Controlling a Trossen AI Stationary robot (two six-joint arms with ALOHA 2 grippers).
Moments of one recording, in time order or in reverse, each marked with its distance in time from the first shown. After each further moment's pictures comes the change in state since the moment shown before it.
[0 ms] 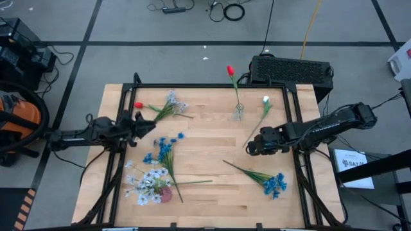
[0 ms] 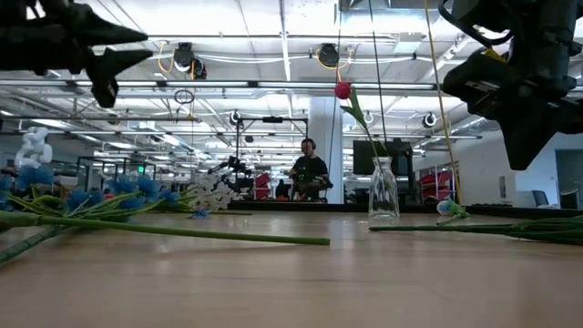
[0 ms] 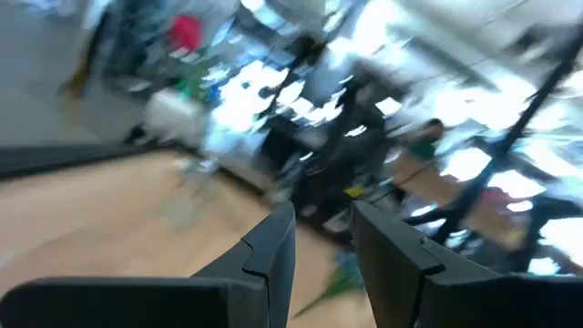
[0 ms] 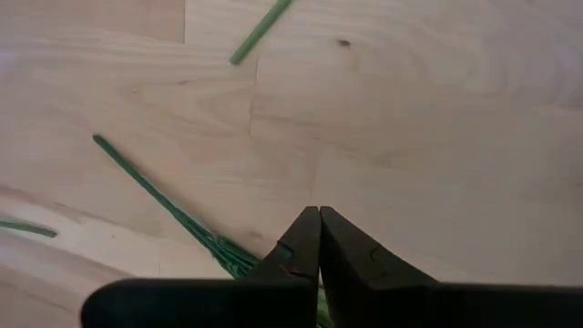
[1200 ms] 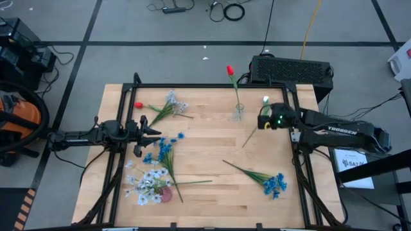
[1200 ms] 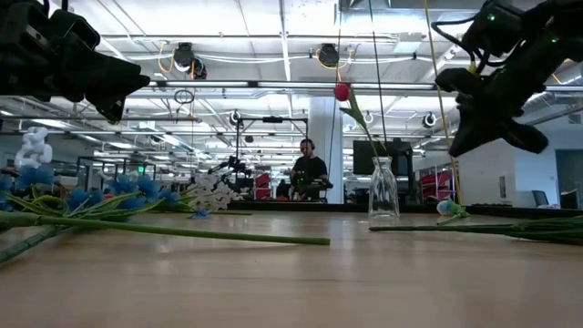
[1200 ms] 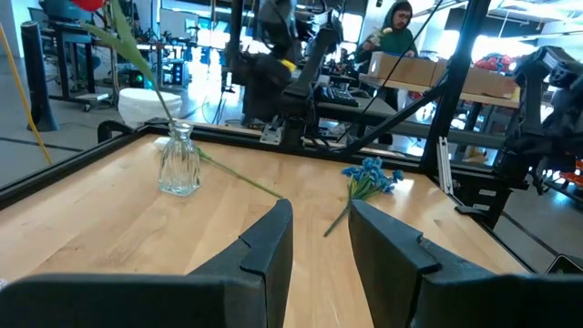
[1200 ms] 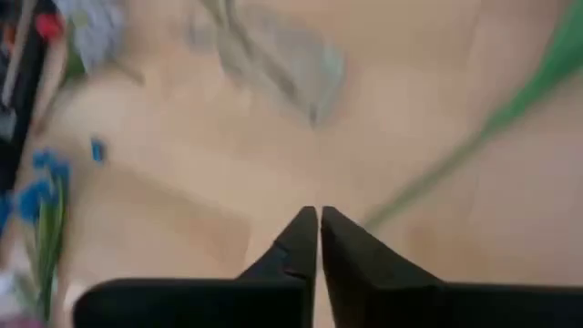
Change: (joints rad) left arm 0.000 -0.018 -0.126 0.021 0.189 0.361; right arm -0.507 -0.398 -0.226 0.268 0.077 -0.536
